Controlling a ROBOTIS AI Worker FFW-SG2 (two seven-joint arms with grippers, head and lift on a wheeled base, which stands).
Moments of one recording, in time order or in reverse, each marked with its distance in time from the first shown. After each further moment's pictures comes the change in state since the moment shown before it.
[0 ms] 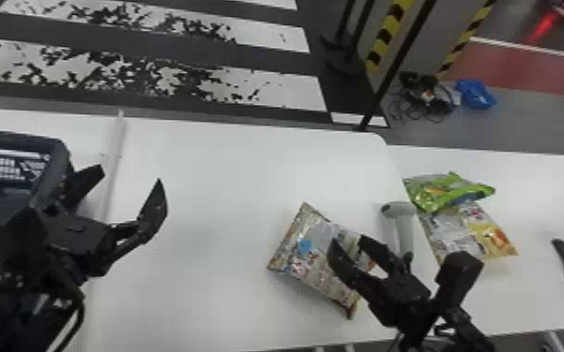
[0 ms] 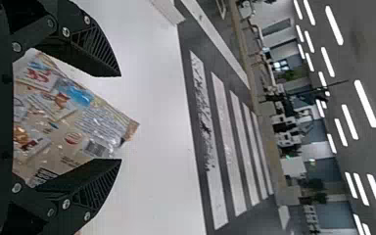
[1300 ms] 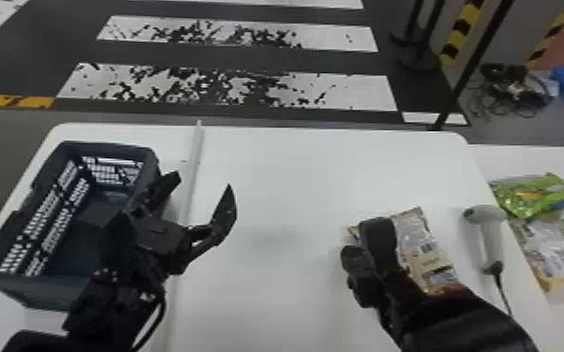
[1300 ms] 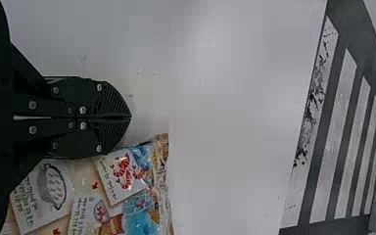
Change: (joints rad) left arm 0.012 0.012 0.024 0.001 0.004 -0.019 -0.012; right arm -0.397 0.004 0.450 0.263 0.356 0.446 -0.448
